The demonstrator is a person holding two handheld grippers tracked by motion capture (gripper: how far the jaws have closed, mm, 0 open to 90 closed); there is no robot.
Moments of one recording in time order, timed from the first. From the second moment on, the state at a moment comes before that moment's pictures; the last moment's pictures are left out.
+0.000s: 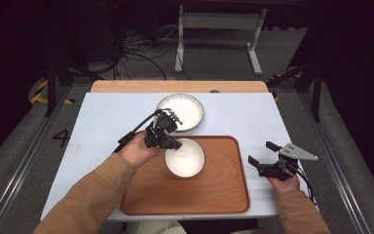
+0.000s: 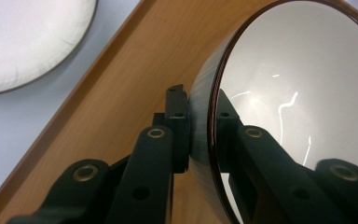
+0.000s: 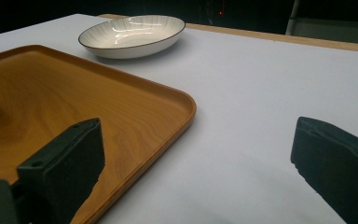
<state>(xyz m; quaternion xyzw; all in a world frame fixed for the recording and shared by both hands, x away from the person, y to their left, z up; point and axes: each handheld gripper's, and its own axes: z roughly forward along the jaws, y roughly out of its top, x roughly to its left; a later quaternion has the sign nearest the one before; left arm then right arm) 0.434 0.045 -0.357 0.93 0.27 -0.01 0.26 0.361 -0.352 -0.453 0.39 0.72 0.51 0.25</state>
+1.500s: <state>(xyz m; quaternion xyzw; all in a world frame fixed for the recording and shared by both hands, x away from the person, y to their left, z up) 0.440 0.034 -0.397 0.94 0.26 -0.03 0.22 0.361 -0.353 -0.453 0.39 0.73 0.51 0.25</state>
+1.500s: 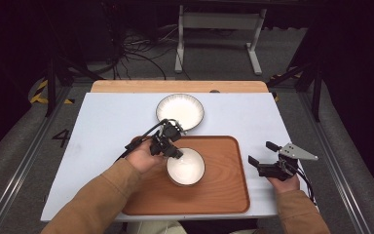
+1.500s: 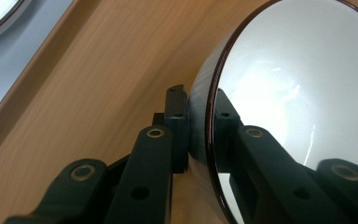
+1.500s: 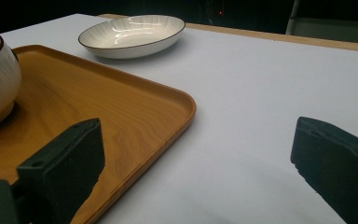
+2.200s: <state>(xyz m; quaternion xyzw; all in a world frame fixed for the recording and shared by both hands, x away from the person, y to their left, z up) 0.432 0.049 -0.381 0.92 0.25 -0.02 0.29 0.362 -0.352 -0.453 0.38 0.73 0.51 0.25</state>
